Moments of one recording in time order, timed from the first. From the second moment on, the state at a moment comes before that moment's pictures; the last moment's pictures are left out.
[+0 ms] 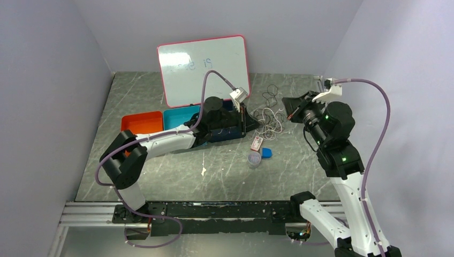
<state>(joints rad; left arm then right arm) -0.87 1.73 1.15 0.55 0.48 -0.53 0.28 0.79 1.15 -0.44 -0.02 0.47</state>
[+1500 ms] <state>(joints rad) -0.87 1.62 1.82 -0.32 0.32 -0.04 0.29 0.75 0.24 0.64 -0.21 0.19</state>
